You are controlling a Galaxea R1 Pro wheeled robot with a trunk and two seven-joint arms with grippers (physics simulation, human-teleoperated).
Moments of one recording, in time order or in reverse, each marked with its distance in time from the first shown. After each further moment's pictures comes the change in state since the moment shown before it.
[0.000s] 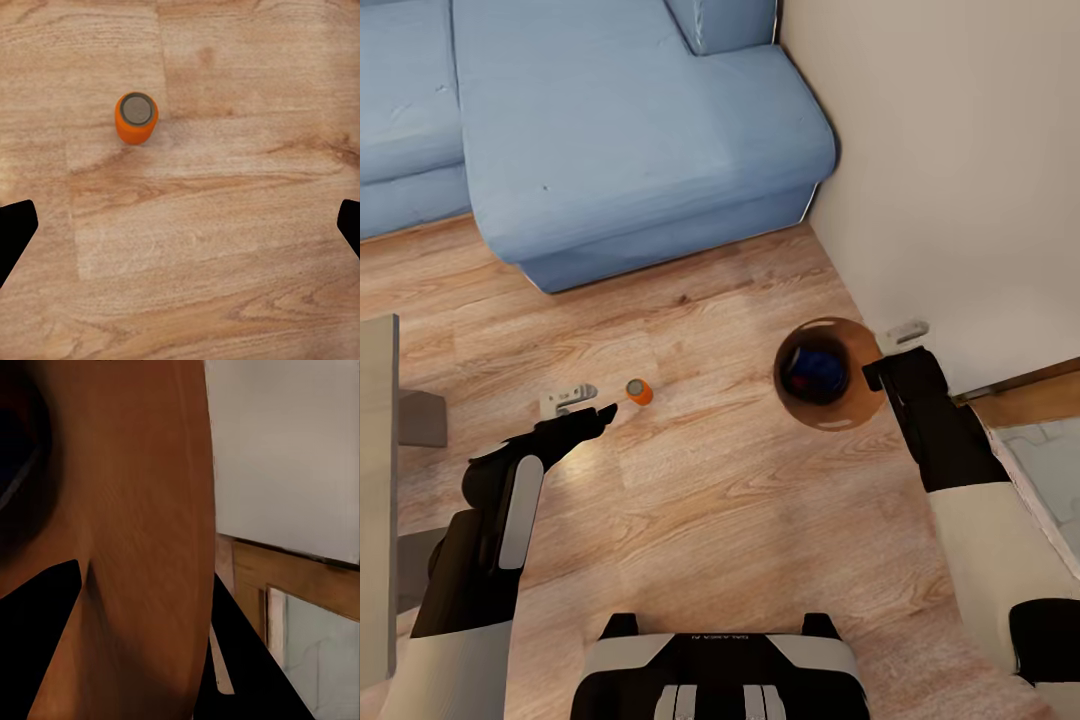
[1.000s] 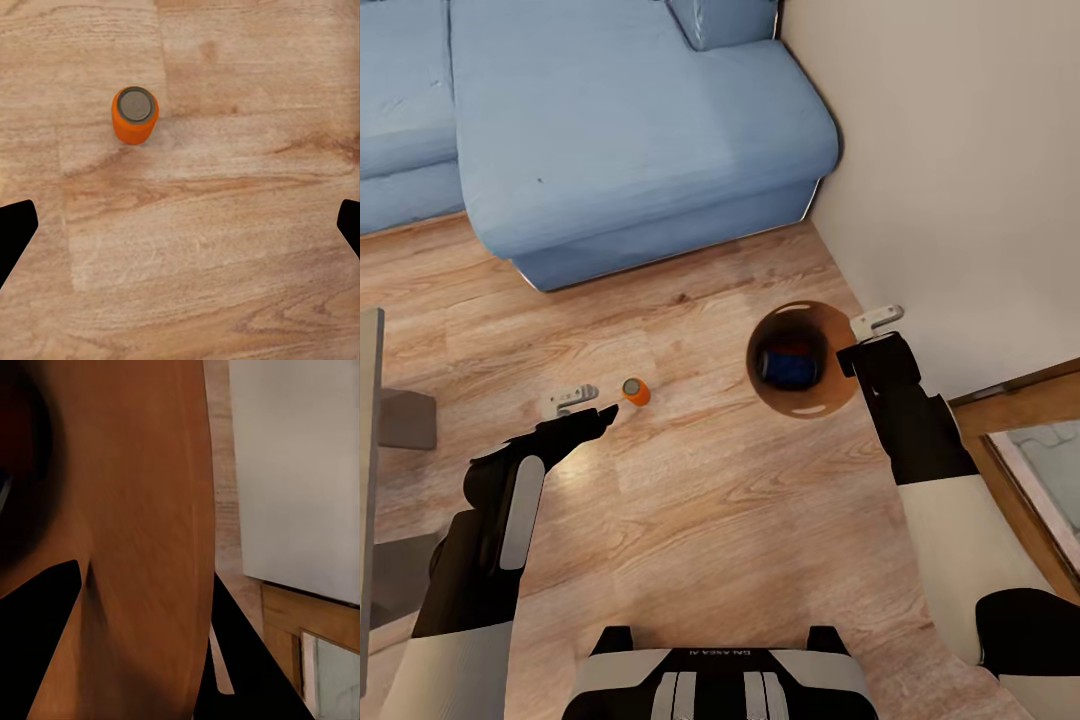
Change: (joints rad) left arm 0.001 0.001 -0.004 0.003 0.000 0.000 0.000; right arm -0.025 0.108 0.005 -0.042 0.059 0.001 0.002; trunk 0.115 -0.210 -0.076
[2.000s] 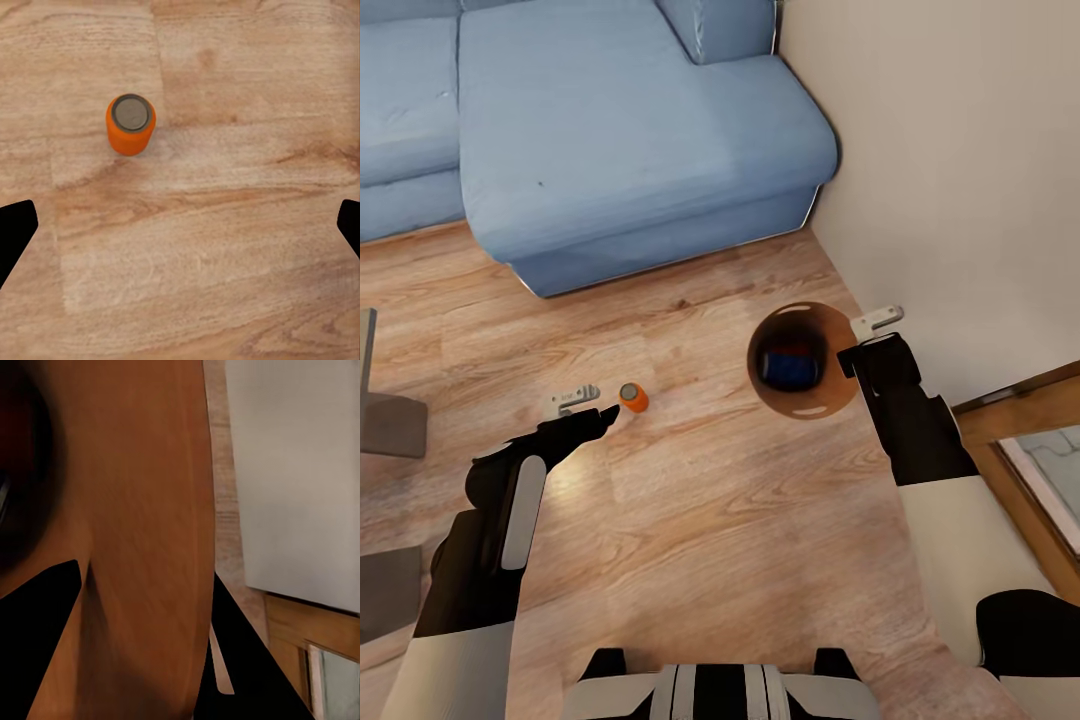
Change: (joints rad) left arm 0.000 -0.003 -0.004 0.001 -0.003 0.001 0.002; right arm 0.003 -0.001 -0.001 0.000 0.003 0.000 0.000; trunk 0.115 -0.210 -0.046
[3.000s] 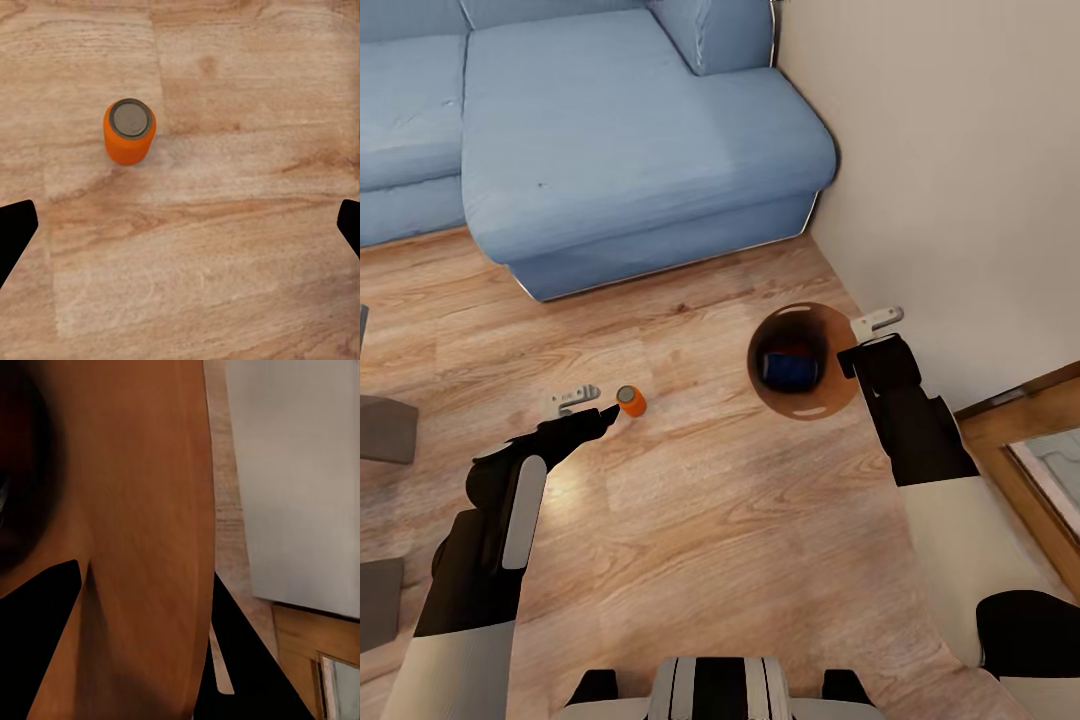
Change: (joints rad) left arm -0.001 -0.002 0.000 0.001 -0.005 -0.002 -0.001; right arm 0.002 0.000 -0.002 0.000 -0.002 0.000 0.002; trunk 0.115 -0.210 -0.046
